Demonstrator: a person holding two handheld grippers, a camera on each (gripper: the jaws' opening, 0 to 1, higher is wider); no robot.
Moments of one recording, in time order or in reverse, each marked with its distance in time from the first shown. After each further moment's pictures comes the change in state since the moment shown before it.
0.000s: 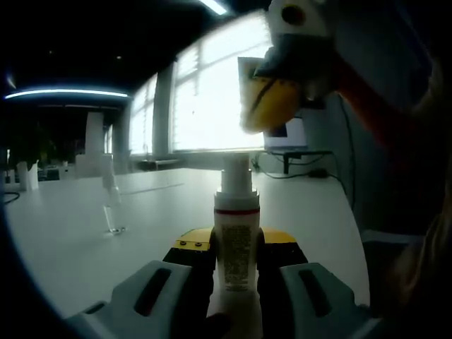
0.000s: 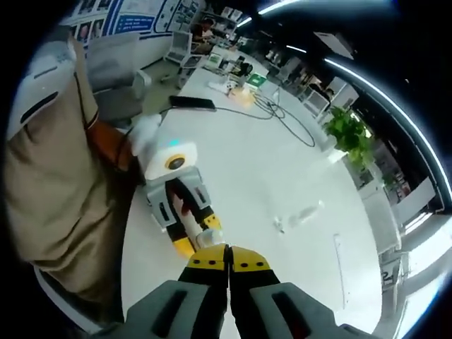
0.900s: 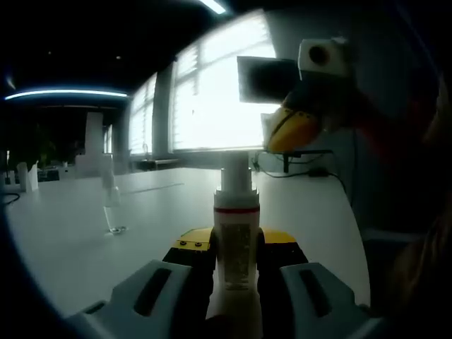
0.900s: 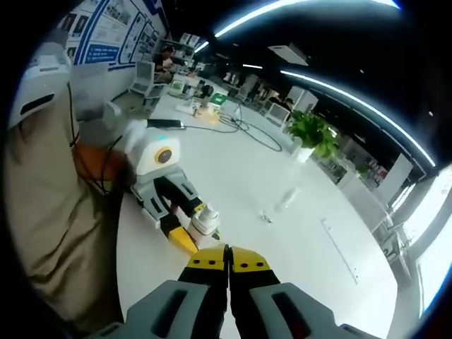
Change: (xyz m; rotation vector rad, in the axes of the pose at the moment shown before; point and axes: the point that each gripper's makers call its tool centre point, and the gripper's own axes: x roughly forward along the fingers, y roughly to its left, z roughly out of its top) left arm 0.000 0.001 -0.001 0.004 0.005 -0.001; right arm -0.015 0.005 -0.039 0.178 -0.160 -0.178
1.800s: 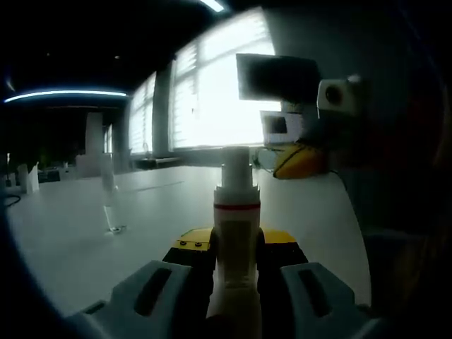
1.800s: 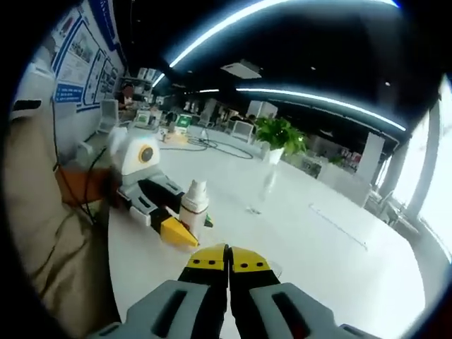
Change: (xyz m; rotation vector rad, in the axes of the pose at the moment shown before) left arm 0.000 -0.001 -0.002 0.012 0.016 0.005; right arm -0.005 0.002 -0.044 0.234 -0.160 -0.161
